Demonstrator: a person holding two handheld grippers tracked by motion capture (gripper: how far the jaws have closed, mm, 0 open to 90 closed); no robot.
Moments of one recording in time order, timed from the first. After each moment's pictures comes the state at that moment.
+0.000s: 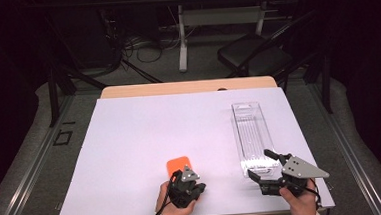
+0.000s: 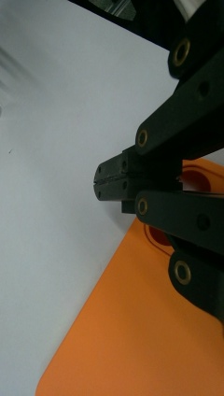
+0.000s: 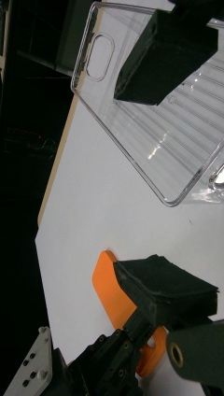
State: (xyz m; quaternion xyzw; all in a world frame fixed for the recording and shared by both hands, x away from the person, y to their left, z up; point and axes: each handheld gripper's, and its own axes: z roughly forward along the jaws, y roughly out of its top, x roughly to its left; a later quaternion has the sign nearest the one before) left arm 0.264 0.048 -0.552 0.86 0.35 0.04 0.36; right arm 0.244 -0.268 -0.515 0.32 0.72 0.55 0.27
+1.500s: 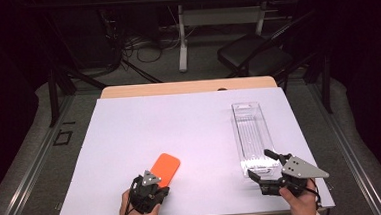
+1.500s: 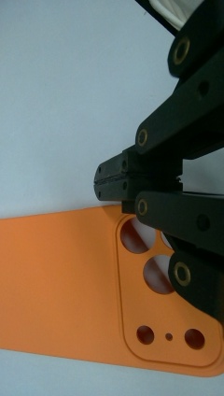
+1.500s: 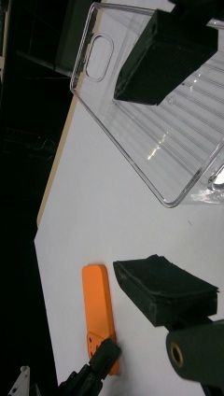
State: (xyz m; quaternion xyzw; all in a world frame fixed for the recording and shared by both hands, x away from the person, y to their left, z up) left arm 0.254 0.140 -0.549 0.84 0.44 0.07 0.33; right arm 0.244 -0.269 -0.516 0.32 0.72 0.55 0.27
